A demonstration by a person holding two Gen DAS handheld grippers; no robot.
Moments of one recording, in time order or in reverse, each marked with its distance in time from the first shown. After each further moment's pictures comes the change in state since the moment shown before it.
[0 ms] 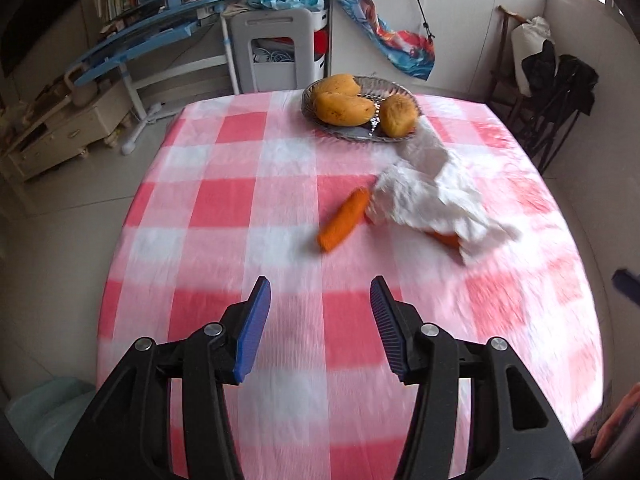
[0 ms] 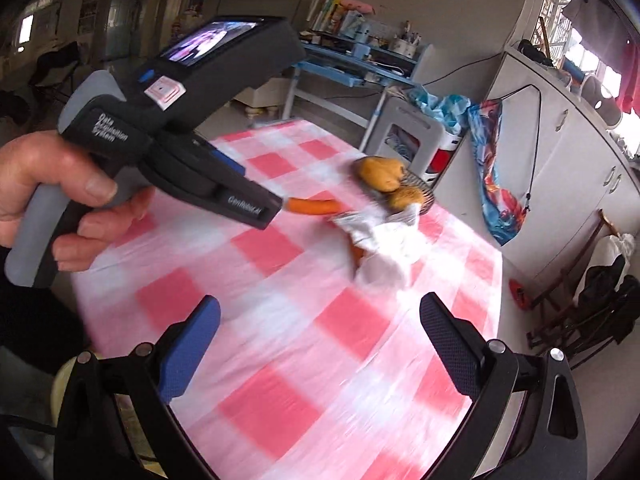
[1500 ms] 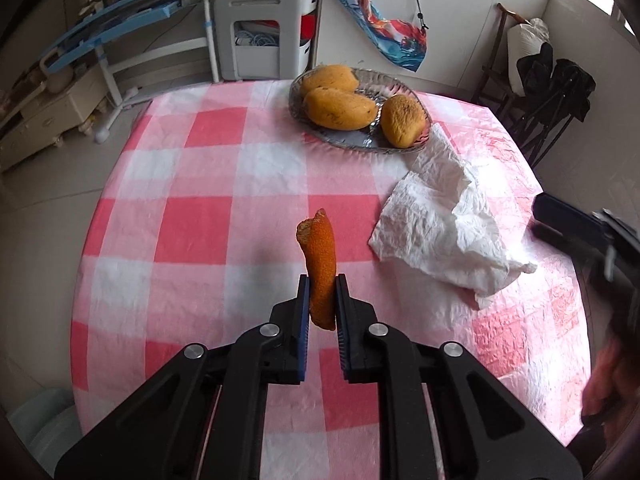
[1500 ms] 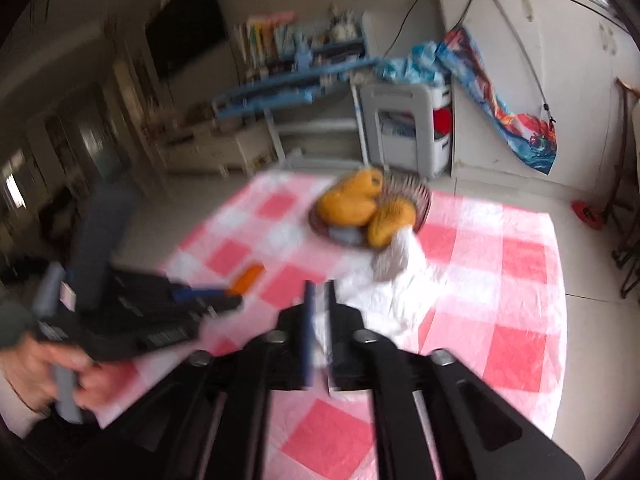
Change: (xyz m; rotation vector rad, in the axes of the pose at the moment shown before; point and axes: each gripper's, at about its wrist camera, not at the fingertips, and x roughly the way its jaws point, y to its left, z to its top) left arm 0.035 0.016 0.027 -0.029 0.062 -0.106; right arm 0.069 -0.084 0.032 0.412 -0.012 0.235
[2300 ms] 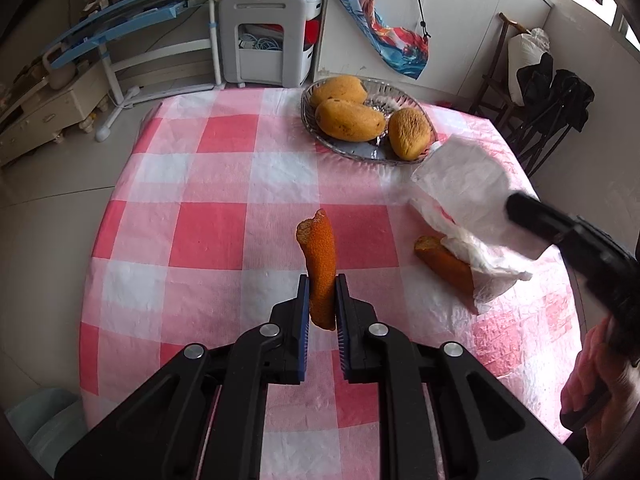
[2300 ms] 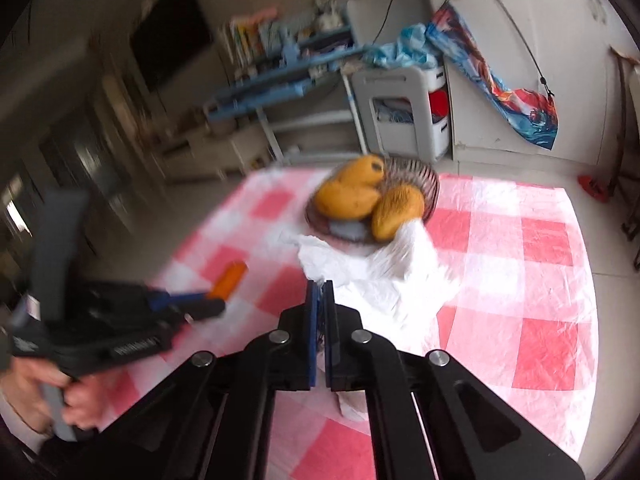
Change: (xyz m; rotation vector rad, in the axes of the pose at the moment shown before) left arm -0.009 0.011 0.006 -0.014 -0.025 -0.015; right arm 0.005 -0.031 0.010 0.186 -0.074 0.114
